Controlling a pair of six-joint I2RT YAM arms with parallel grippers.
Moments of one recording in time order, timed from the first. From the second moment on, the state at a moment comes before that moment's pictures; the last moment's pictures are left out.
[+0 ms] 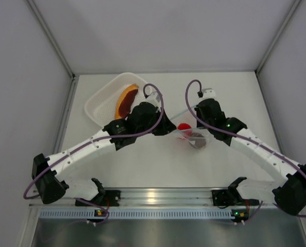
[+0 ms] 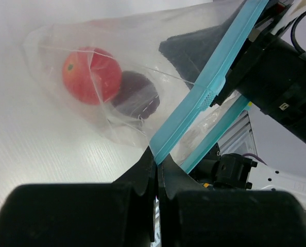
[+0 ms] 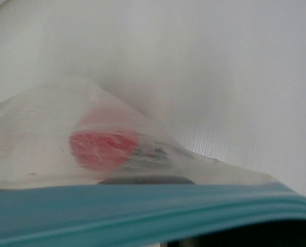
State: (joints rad) left arm -0.92 1.31 1.20 -0.38 -0.02 -0.84; right arm 0.62 1.18 0.98 -0.49 0.38 0.31
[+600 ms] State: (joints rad) left arm -0.92 1.29 1.07 -0.33 -0.09 -0.85; right arm 0.63 1.27 0.91 -0.50 0.13 0.27
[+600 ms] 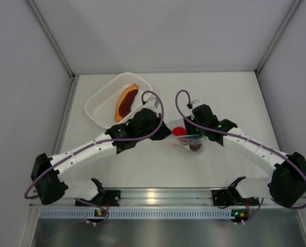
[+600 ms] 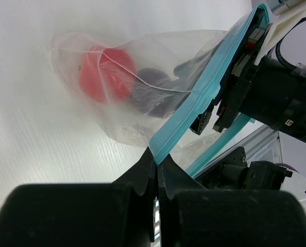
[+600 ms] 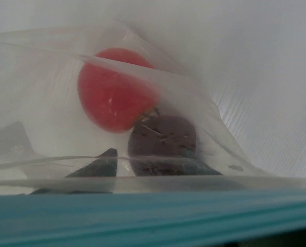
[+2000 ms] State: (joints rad) left arm -0.92 1.39 1.08 -0.35 -0.13 -0.83; right arm 0.63 1.50 0.87 -0.35 0.12 0.28
